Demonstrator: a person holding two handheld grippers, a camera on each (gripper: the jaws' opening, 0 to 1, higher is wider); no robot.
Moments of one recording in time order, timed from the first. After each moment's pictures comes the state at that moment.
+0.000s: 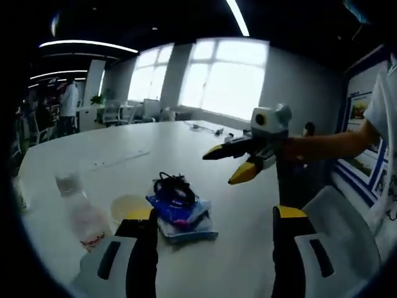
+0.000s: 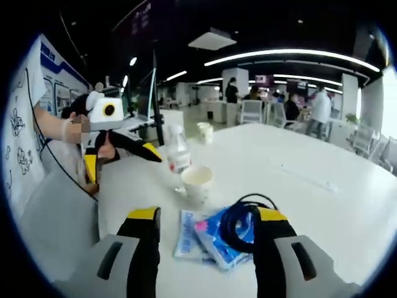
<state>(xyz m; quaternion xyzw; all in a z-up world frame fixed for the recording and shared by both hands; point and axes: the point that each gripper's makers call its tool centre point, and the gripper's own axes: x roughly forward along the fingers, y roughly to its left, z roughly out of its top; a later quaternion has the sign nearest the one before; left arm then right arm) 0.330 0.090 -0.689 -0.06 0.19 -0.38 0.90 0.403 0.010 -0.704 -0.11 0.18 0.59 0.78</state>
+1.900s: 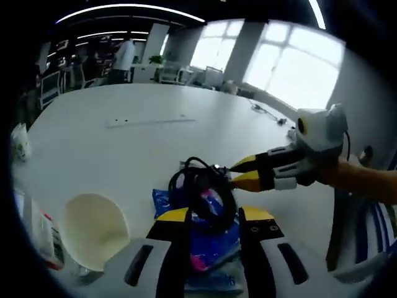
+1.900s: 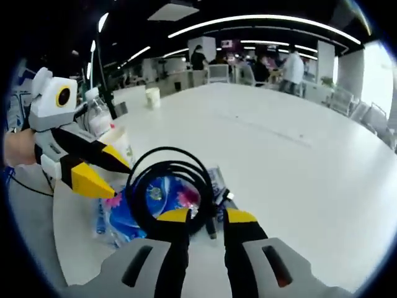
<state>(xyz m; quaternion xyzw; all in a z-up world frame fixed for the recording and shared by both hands) 0.456 0.054 -0.772 -0.13 0.31 -0.16 0.93 0.523 0.000 -0.800 -0.12 0.29 0.50 0.80</state>
